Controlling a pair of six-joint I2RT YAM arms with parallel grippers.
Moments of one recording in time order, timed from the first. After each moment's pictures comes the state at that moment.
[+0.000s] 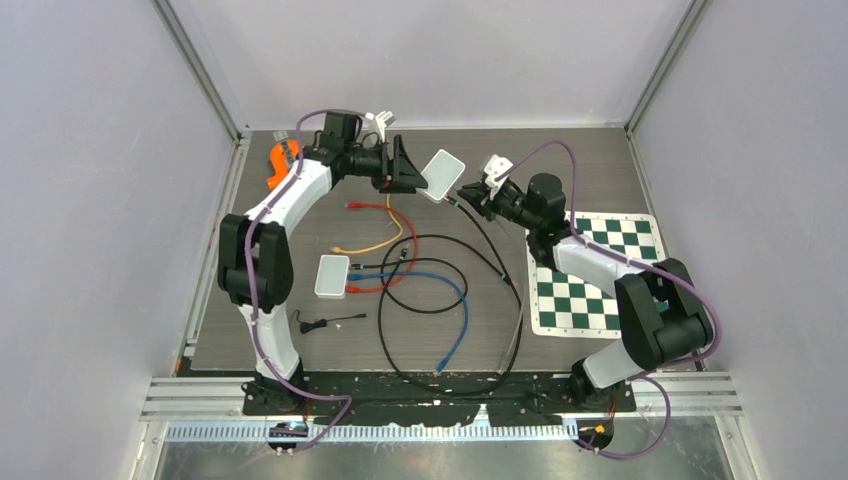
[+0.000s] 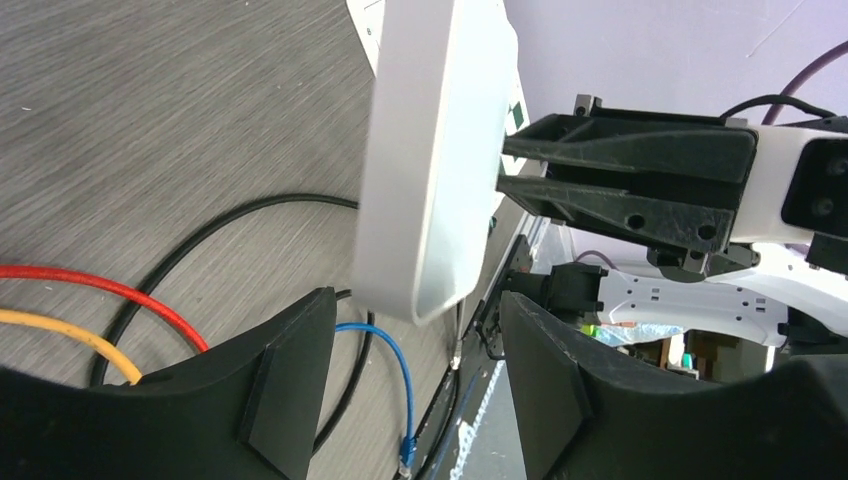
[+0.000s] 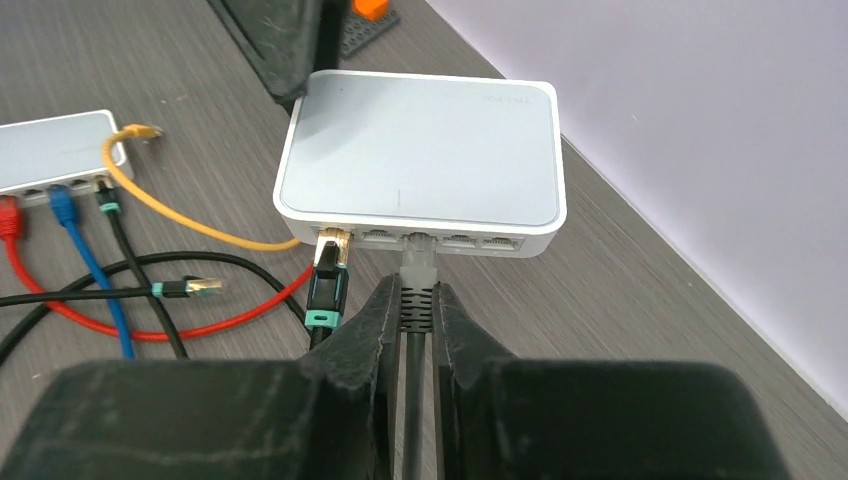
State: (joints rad) left arm -0.28 1.92 1.62 -0.42 0.96 -0.45; right arm 0.37 1.52 0.80 0.65 -0.54 -0.29
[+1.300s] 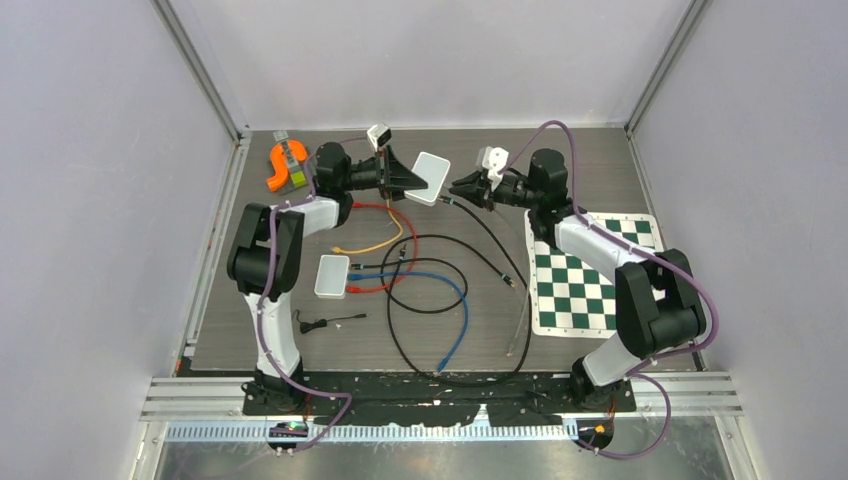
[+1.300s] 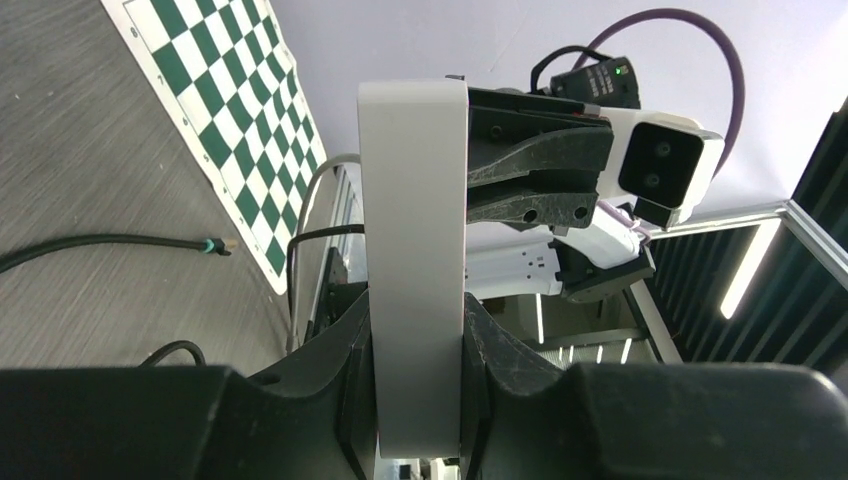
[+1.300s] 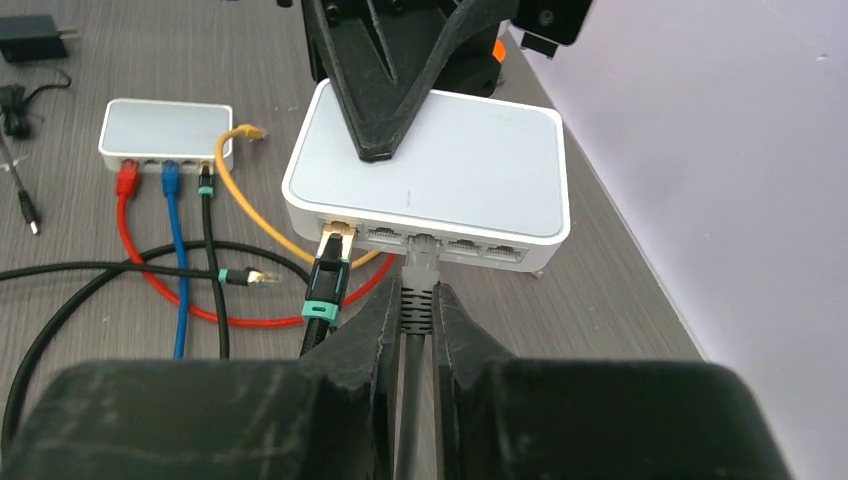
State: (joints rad) left arm -0.27 2.02 1.23 0.95 1.22 -1.50; right arm 0.33 1.57 0.97 0.53 -0.90 -0.39
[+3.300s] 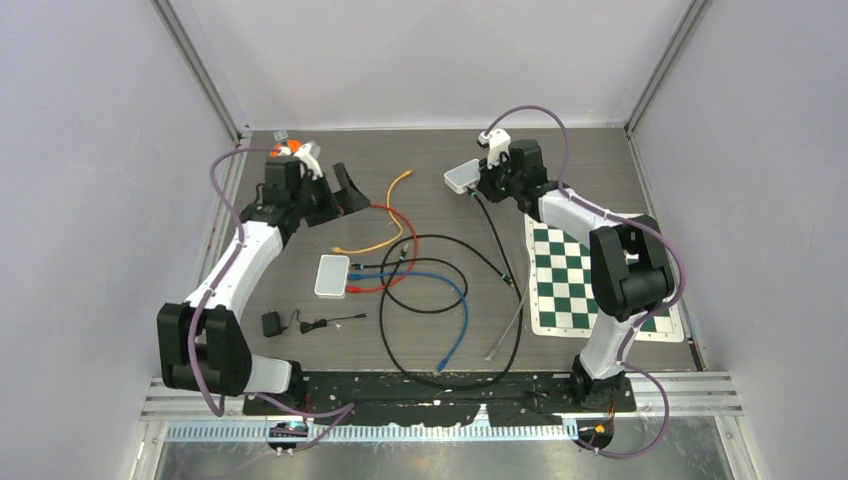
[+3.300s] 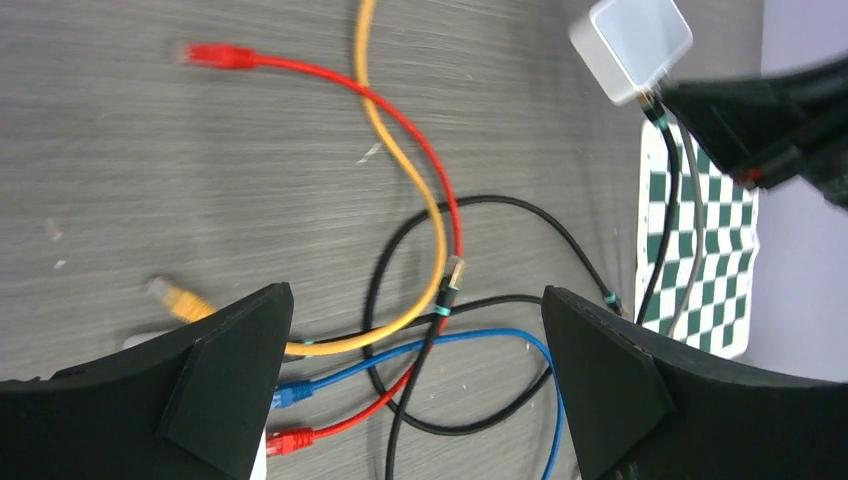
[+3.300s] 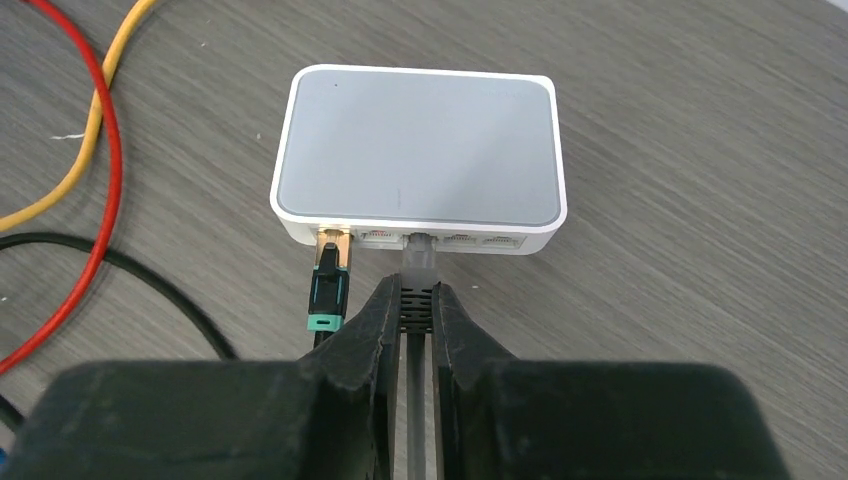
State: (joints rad) left arm -0.15 1.39 1.08 -0.35 0.36 -0.44; right arm 0.30 1.81 1.20 0.08 -0.24 -0.15
